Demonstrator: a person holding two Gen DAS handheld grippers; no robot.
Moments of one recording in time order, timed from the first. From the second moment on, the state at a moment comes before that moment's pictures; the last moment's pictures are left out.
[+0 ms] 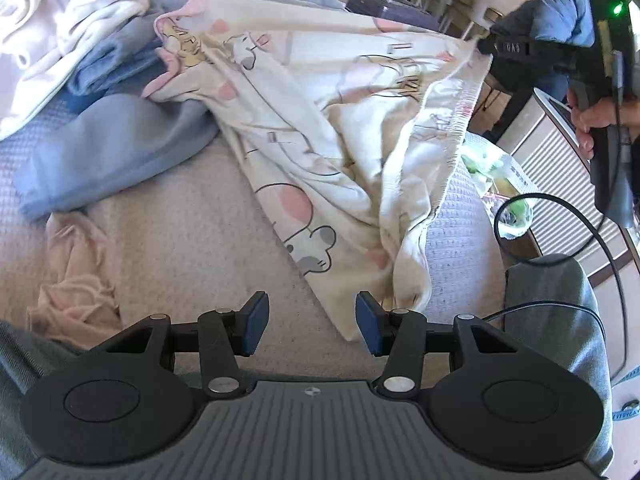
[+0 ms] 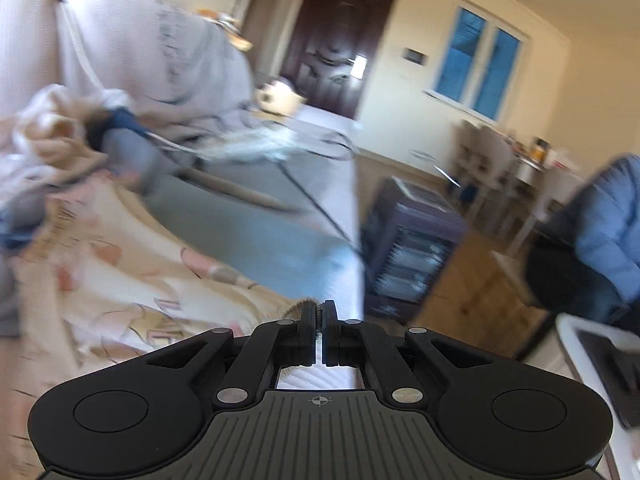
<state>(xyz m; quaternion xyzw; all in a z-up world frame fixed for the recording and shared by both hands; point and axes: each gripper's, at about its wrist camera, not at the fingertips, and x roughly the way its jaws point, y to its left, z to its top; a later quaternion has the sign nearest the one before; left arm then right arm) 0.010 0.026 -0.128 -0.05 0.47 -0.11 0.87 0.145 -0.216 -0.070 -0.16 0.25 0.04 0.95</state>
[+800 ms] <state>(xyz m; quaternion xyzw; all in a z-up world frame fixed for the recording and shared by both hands) 0.028 -0.032 -0.130 -0.02 0.48 -0.17 0.86 0.155 -0.284 -0.106 -0.08 0.33 0.03 0.94</state>
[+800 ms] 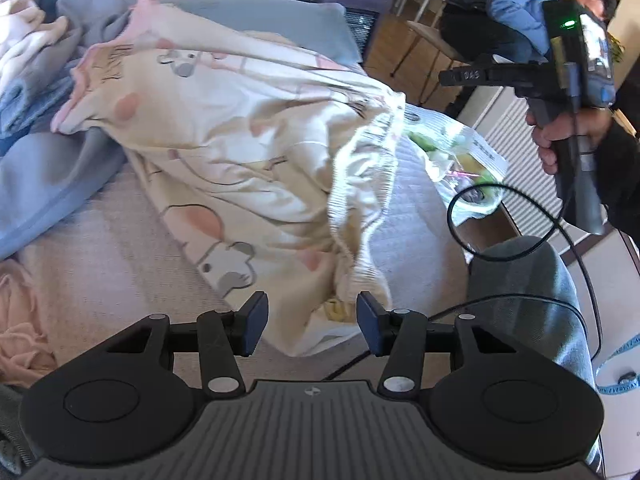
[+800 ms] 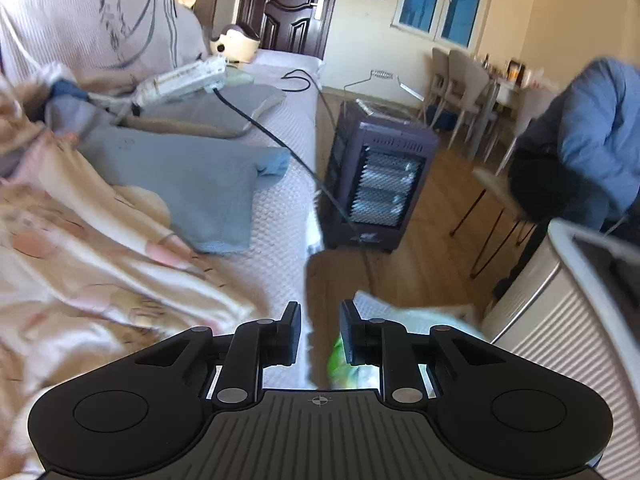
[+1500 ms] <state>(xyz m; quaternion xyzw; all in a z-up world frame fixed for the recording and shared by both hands) 0.032 -0.063 -0.149 -0.02 0.48 -0.24 0.84 0.138 -0.235 -0.138 0.15 0.44 0.16 0.87</state>
